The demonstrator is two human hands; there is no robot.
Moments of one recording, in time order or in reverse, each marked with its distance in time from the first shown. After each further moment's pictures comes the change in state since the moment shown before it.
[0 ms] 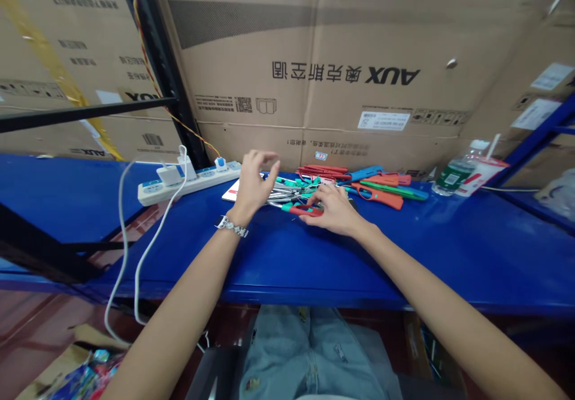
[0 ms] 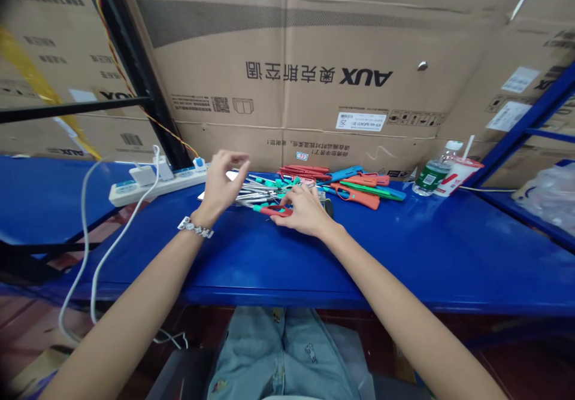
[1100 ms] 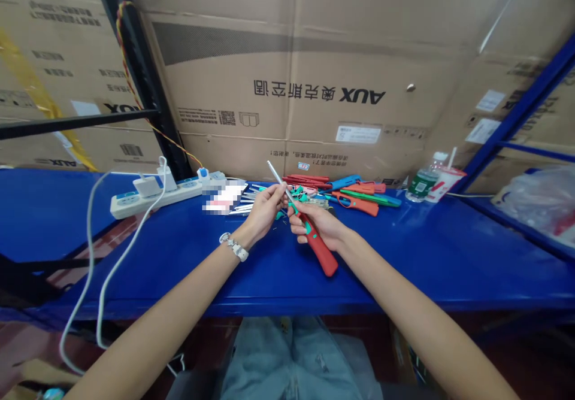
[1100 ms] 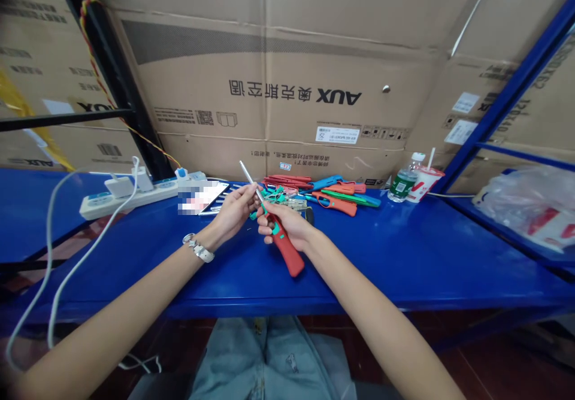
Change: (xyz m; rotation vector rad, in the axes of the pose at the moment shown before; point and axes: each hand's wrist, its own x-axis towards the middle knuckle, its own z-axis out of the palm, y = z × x) left_hand -0.029 0.039 0.055 -1.195 -0.234 -0.695; right_hand -0.007 -0.017 -0.014 1.751 -0.413 0.494
